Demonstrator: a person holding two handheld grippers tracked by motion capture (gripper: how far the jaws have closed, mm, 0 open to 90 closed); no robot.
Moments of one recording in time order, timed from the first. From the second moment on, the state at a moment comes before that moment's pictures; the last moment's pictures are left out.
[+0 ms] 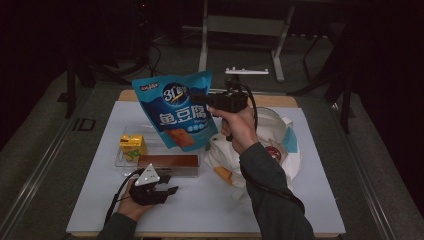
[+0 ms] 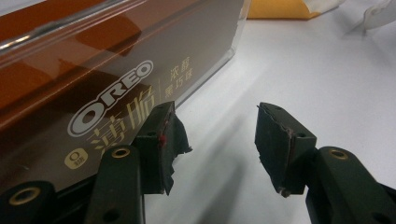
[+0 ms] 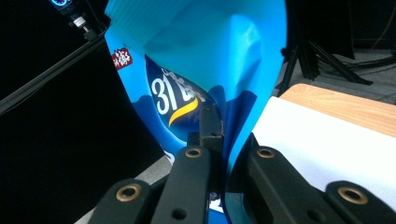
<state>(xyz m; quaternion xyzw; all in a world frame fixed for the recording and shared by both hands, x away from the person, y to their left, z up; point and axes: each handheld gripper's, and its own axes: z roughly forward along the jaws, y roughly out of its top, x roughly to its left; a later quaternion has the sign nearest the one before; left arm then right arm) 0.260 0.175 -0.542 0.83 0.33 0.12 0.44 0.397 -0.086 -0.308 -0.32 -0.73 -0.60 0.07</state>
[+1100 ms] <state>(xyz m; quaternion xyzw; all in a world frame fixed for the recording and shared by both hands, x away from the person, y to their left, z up) 0.259 0.174 -0.541 0.83 0.32 0.12 0.44 0.415 -0.025 -0.357 -0.35 -0.72 -0.59 0.05</state>
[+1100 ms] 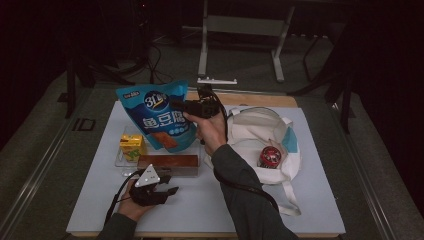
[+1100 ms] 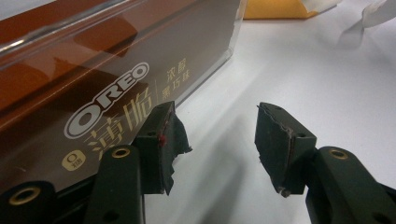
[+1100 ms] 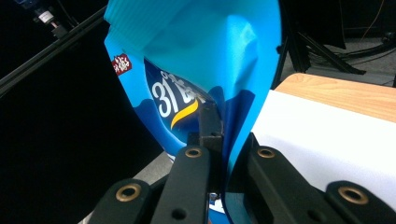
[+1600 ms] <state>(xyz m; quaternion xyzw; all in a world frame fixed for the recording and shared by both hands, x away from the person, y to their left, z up) 0.258 0.175 -0.541 0.83 0.32 0.12 0.44 0.426 -0.019 -0.393 -0.37 -0.73 -0.57 0.05</state>
